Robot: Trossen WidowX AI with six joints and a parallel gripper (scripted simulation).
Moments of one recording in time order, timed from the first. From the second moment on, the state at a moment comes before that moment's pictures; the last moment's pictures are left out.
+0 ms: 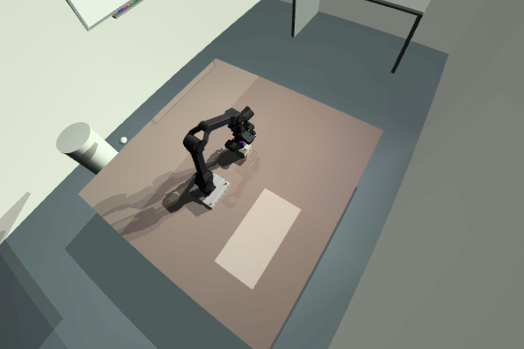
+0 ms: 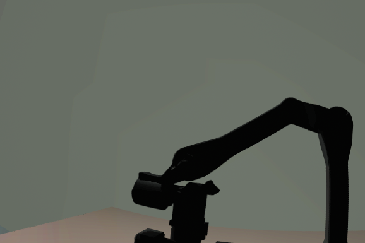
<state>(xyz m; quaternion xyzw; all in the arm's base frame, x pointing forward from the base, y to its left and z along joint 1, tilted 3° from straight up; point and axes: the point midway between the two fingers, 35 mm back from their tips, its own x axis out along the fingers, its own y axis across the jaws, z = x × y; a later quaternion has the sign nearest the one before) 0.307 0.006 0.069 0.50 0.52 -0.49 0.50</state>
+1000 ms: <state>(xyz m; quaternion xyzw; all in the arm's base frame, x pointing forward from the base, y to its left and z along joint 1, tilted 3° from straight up) 0.309 0.003 0.141 0.34 0.63 -0.33 0.62</state>
